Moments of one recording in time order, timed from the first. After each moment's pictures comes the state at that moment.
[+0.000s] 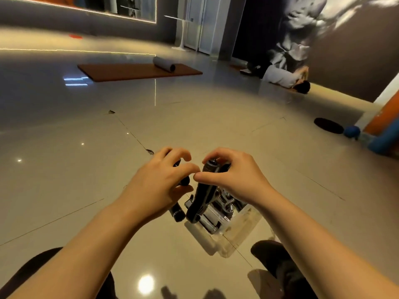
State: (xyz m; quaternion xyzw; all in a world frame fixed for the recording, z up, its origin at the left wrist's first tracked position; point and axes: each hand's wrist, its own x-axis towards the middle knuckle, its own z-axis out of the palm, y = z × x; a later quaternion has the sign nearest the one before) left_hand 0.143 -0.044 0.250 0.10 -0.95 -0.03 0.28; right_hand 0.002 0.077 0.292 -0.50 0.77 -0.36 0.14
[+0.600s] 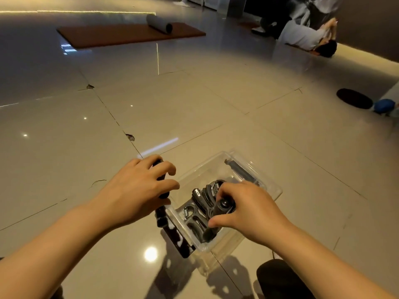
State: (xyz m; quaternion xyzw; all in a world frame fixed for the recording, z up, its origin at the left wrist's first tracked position) left_hand -0.015 -0.104 0.187 0.05 -0.99 0.06 0.10; right_hand -0.179 0.074 0.212 -0.53 0.83 -0.10 0.15
